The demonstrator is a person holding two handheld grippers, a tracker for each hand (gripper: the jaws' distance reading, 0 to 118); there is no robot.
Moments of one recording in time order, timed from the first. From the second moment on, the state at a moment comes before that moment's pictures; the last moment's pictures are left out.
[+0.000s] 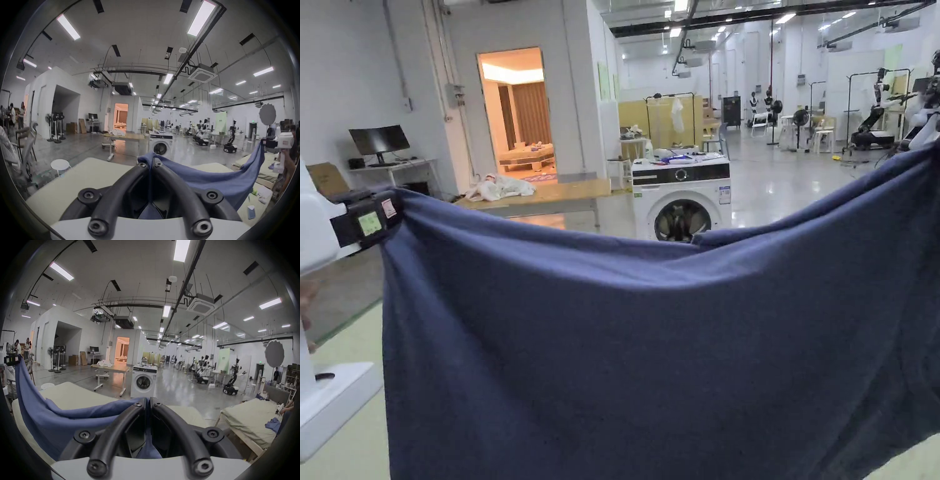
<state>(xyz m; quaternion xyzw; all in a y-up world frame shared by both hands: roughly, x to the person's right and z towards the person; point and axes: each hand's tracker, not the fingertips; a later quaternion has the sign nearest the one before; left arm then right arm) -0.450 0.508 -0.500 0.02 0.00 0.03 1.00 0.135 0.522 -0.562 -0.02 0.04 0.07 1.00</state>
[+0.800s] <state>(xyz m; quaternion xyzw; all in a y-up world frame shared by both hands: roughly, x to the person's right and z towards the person) -0.470 0.559 -0.707 0.00 0.11 0.00 0.99 0.075 0.610 -0.756 0.04 -0.09 0.10 0.99</state>
